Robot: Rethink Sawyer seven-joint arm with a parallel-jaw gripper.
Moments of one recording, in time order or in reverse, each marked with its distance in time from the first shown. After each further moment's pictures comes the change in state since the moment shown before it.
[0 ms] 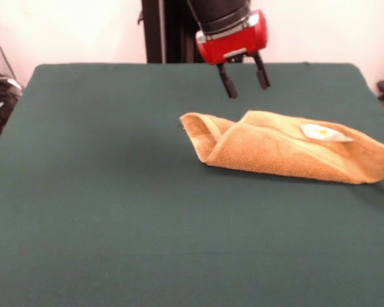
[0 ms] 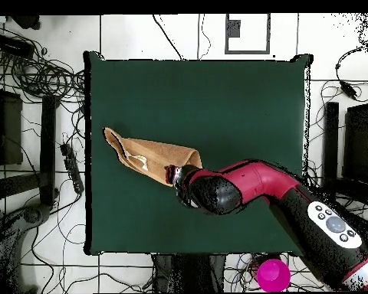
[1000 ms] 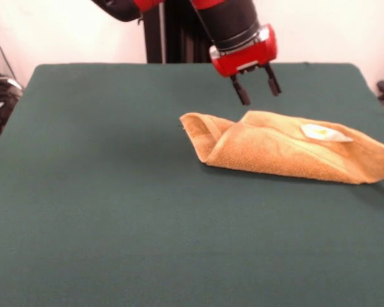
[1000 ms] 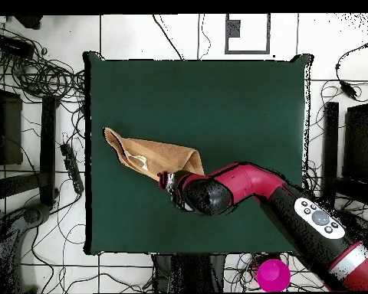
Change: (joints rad) arm 0.005 0.098 0.000 -0.008 -0.064 0.001 0.000
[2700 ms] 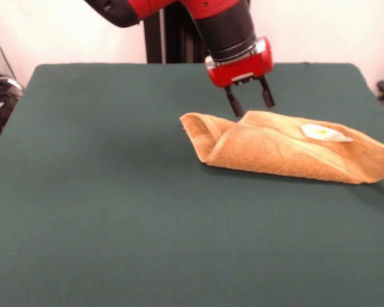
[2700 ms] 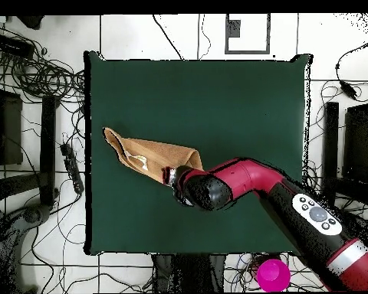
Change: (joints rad) arm 0.033 0.001 -0.032 -0.050 -0.039 0.000 0.000
